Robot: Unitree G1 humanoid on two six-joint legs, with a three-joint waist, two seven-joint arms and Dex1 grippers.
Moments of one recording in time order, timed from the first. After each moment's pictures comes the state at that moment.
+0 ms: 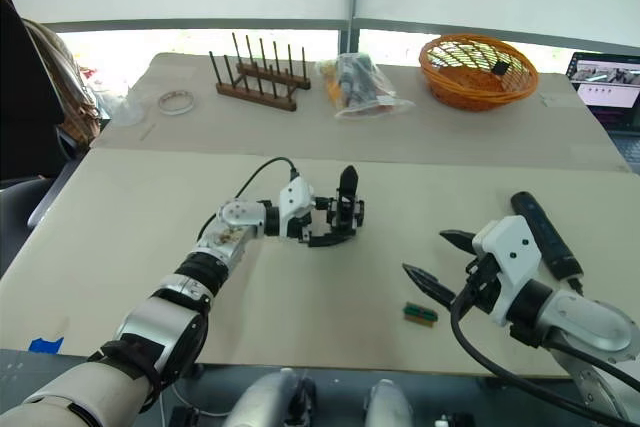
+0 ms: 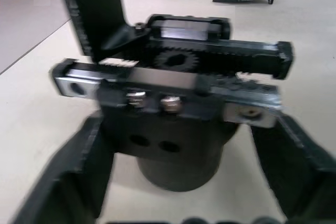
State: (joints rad) left arm -0.87 0.16 -0.20 0.97 -0.08 -0.31 -1.13; right arm 0.23 -0.77 -0.40 -0.75 0.64 0.66 0.62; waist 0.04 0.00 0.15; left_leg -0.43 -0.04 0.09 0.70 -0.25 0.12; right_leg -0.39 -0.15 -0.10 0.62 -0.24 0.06
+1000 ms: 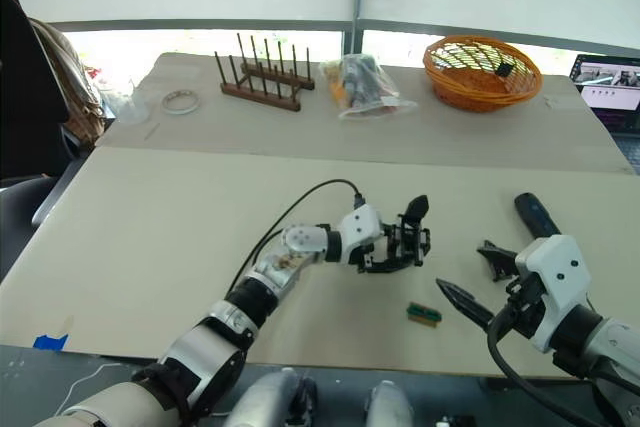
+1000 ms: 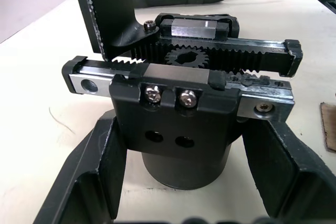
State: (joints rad) left arm -0.74 -0.07 -0.34 0.72 0.05 -0.12 -0.91; right arm 0.43 -0.76 -0.62 -0.78 0.68 0.66 0.68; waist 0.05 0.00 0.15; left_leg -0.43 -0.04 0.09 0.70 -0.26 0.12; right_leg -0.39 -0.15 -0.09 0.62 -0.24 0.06
